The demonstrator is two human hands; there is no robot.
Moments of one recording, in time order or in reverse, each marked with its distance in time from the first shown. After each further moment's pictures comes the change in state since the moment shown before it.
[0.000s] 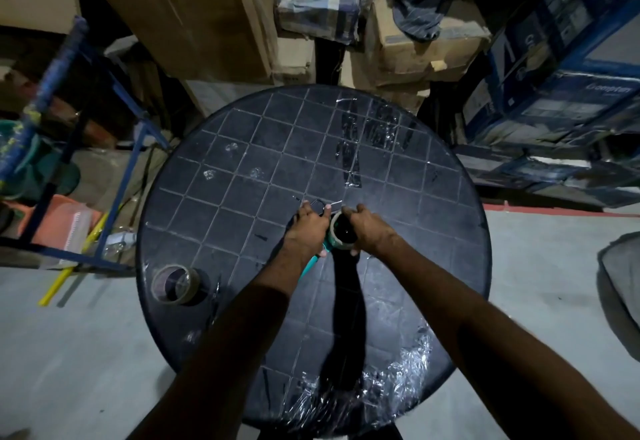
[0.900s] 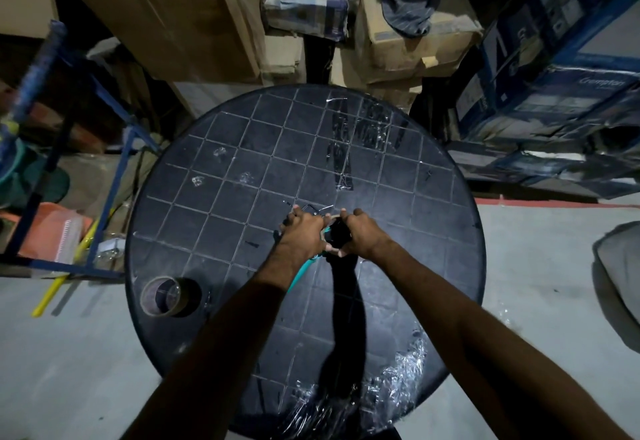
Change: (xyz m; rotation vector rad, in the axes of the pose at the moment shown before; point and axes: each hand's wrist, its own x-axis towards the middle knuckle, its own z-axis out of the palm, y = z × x) left_hand -0.001 0.013 -0.017 -0.102 -0.034 -0.071; right_hand 0.006 0.013 0.007 0.211 0.040 0.047
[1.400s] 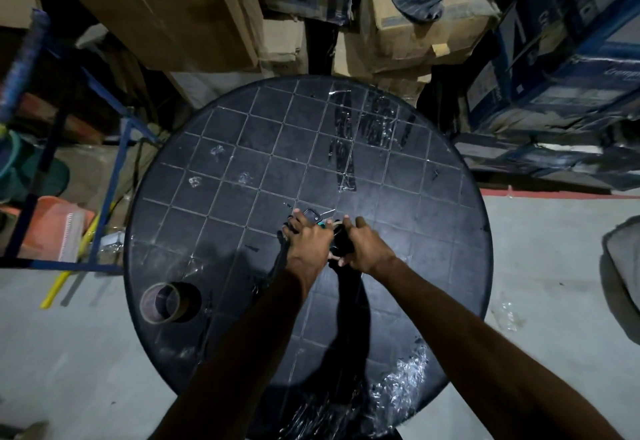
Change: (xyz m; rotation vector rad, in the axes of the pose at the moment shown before) left_hand 0.012 0.015 0.021 0.217 0.113 -0.031; right_hand 0.008 0.013 0.014 -0.006 -0.031 -0.014
